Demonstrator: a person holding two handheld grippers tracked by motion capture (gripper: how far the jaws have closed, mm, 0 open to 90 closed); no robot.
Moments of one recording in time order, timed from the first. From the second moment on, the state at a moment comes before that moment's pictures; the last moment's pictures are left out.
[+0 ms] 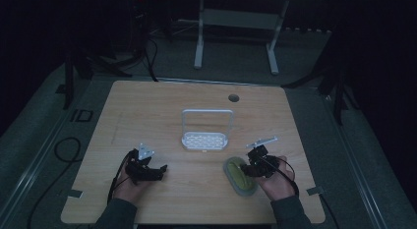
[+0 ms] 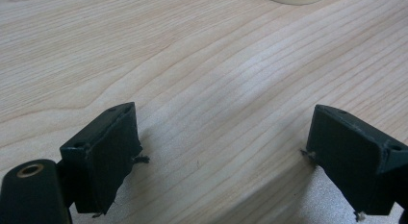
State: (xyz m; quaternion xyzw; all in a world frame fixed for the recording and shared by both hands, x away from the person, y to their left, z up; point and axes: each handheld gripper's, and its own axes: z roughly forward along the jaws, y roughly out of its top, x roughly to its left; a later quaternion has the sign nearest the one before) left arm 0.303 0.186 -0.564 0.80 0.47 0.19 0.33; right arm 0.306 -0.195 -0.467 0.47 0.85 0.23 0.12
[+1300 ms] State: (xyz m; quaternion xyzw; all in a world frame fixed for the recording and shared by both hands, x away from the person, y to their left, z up) left arm 0.303 0.186 -0.564 0.80 0.47 0.19 0.33; right arm 0.327 -0.188 -0.464 0.44 0.88 0.18 0.04
